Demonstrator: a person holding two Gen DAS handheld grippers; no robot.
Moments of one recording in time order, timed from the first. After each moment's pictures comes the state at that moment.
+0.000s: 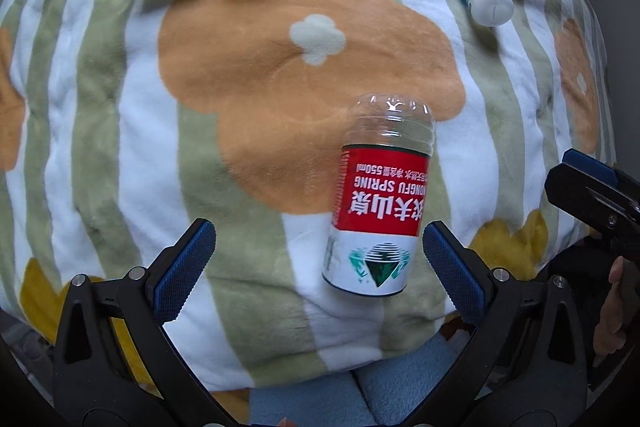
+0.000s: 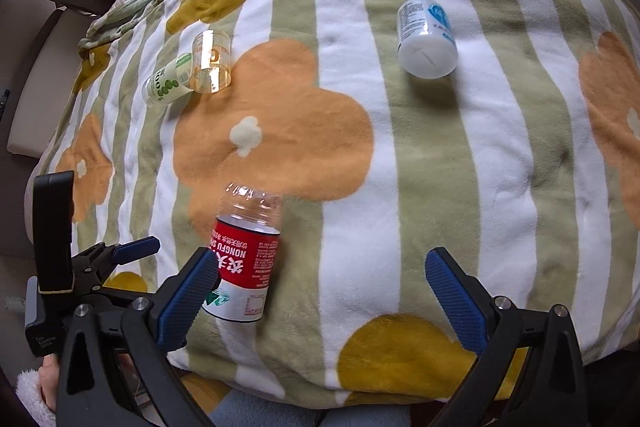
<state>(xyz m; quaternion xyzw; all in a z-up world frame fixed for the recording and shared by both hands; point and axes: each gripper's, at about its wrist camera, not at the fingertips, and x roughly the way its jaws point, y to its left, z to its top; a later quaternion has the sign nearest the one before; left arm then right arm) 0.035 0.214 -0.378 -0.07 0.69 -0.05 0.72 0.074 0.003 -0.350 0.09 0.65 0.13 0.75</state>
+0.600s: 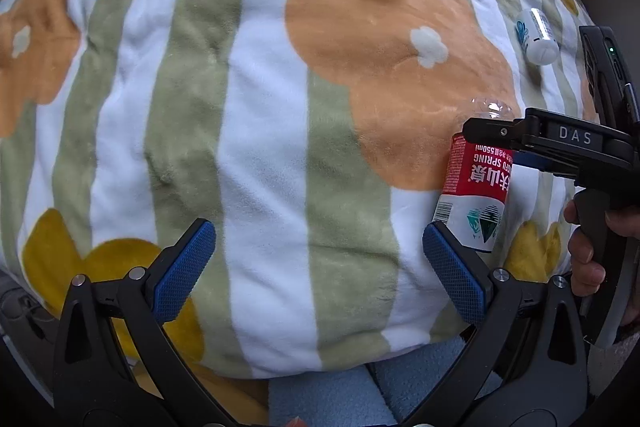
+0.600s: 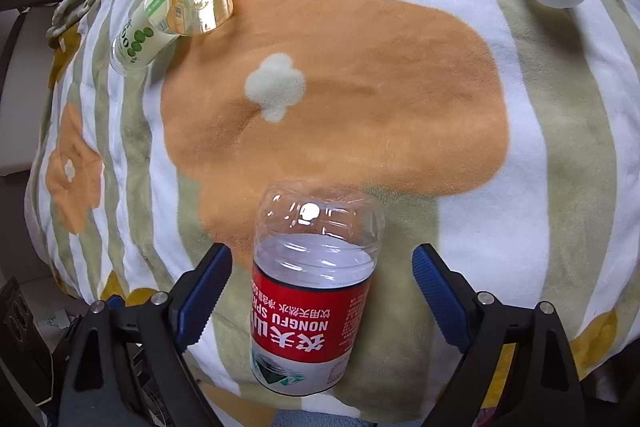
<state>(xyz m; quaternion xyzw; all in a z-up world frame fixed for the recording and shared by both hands) -0.007 0.303 -0.377 -0.12 0.68 0.00 0.73 0.111 0.090 -0.434 0.11 0.73 0.13 0.66</state>
